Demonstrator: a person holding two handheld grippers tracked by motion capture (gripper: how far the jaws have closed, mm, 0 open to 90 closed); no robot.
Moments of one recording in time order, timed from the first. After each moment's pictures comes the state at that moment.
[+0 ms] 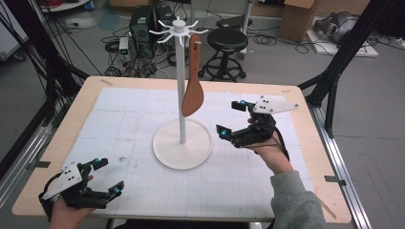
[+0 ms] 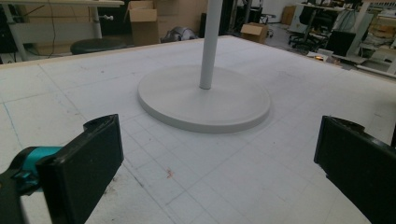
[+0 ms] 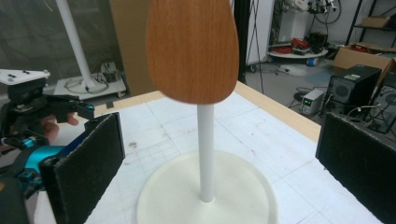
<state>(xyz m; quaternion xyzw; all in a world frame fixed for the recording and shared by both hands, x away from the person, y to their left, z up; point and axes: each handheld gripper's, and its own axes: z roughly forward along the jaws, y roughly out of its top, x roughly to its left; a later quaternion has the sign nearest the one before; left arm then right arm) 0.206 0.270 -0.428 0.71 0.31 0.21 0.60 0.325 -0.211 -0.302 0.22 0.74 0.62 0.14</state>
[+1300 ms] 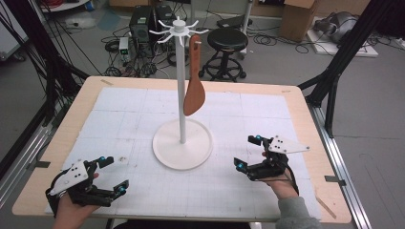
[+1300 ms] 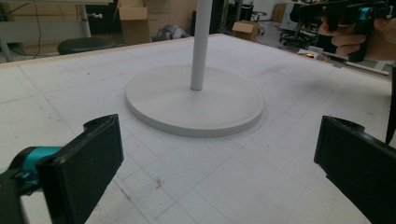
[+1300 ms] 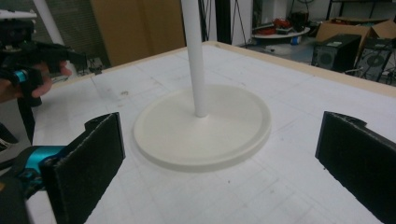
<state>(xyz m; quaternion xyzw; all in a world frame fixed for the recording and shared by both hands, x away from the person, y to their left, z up) 0.214 0.260 -0.428 0.71 0.30 0.19 0.61 0.281 -0.264 -0.394 0.27 0.74 0.60 0.14</state>
